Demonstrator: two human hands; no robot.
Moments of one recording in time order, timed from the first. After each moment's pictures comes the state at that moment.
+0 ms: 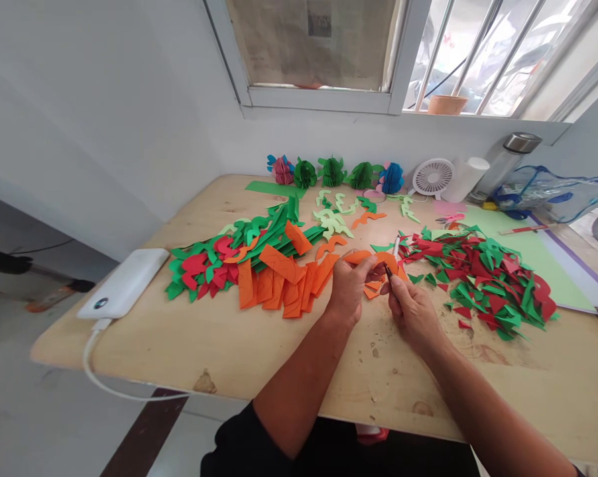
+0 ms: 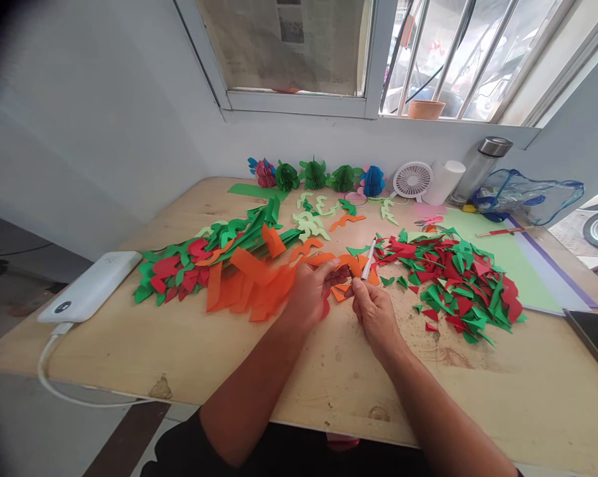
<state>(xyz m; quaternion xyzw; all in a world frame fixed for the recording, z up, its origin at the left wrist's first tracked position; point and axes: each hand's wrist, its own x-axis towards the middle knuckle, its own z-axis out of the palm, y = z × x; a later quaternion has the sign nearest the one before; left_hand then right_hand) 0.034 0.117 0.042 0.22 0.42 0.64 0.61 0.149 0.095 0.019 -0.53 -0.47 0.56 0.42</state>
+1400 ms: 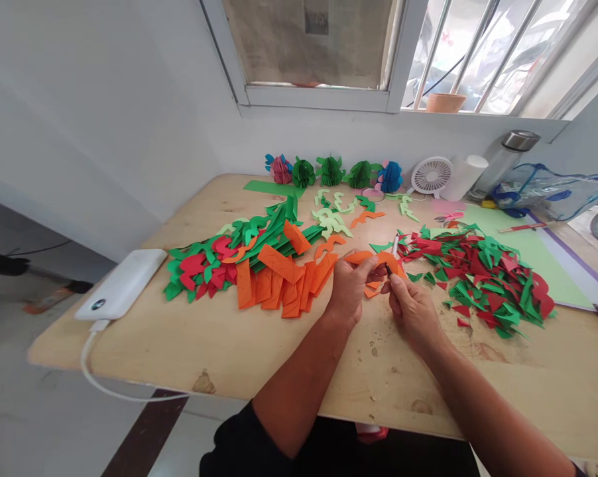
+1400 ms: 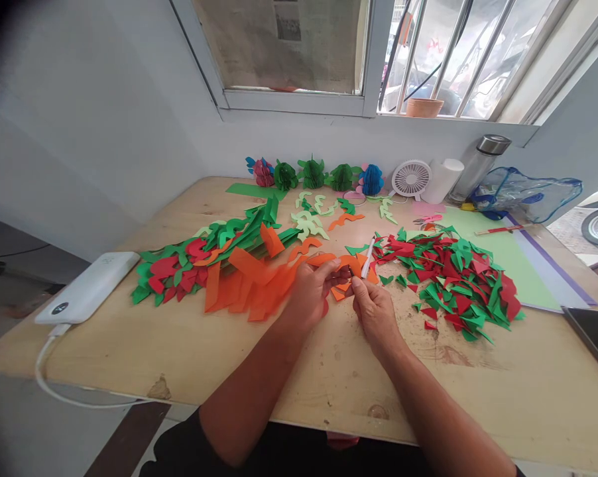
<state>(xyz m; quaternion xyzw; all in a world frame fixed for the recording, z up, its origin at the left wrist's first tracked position) 0.036 0.116 0.040 0.23 0.41 0.63 0.61 0.149 0.095 0.019 -0.54 -0.48 0.54 0.44</state>
